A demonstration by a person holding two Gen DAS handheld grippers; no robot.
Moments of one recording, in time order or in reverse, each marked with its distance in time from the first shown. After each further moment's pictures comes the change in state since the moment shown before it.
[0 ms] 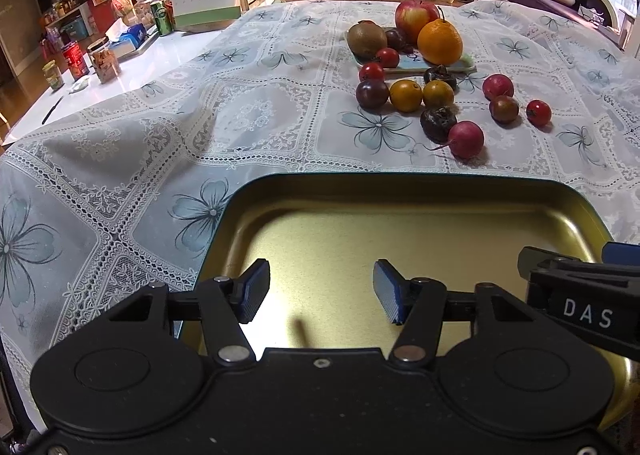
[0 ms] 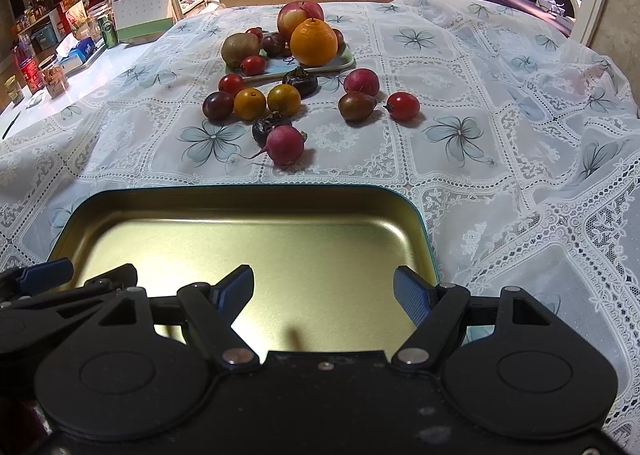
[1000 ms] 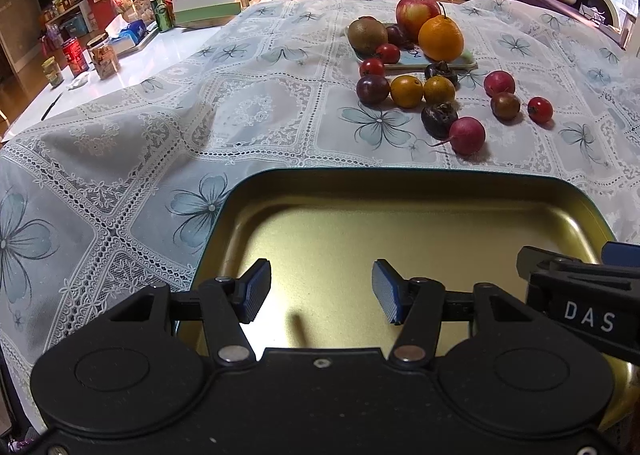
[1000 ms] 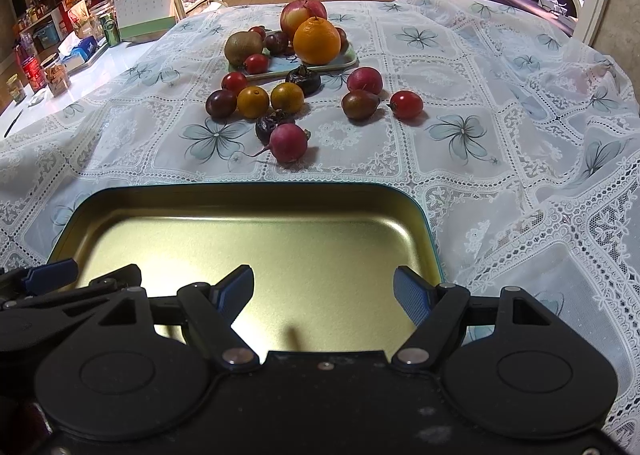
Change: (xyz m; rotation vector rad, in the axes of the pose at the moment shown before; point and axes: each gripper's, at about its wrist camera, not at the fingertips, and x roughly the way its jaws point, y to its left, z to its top) left arm 0.005 -0.001 0.001 -0.001 0.014 -0.001; right arm 0.001 0.001 -0.002 -0.001 -0.001 0.004
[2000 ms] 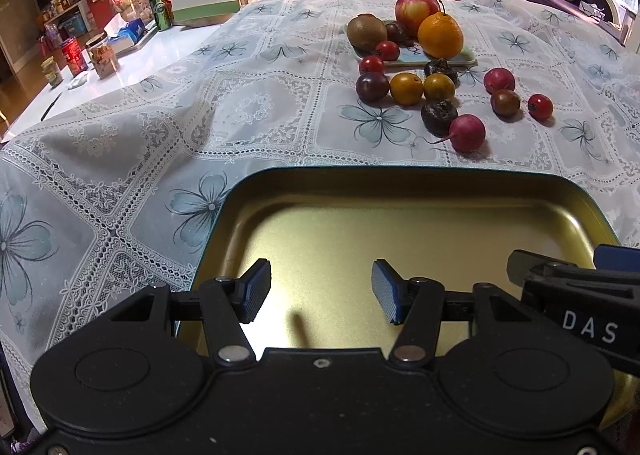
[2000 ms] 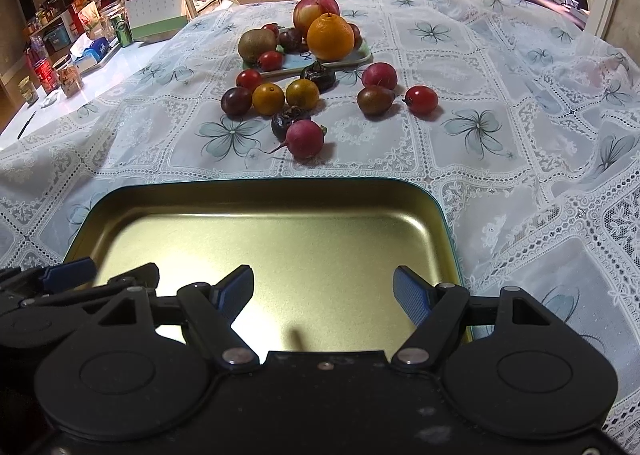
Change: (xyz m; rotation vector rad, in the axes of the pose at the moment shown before) left arm 0.001 -0.001 0.001 0.005 0.003 0.005; right arm -0.001 0.001 0.000 0.006 0.019 0.055
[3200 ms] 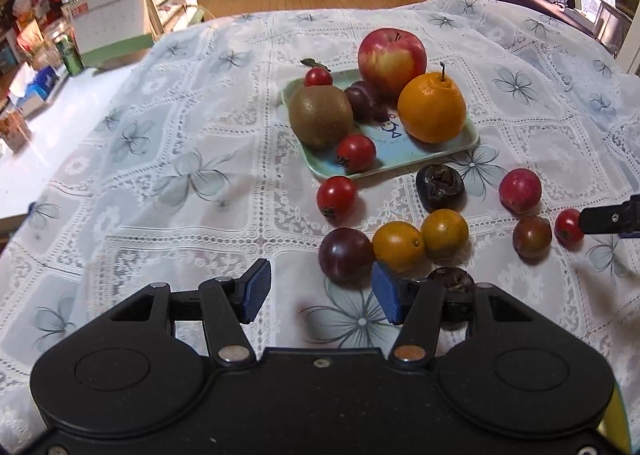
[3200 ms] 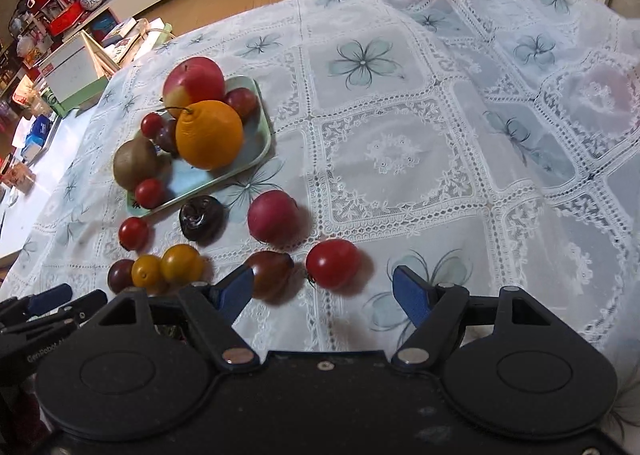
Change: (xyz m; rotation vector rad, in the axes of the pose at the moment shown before) left arm 0.111 -0.012 0.162 0.126 0.035 -0.177; right arm 0.108 -0.118 0.174 0.236 0.106 0.043
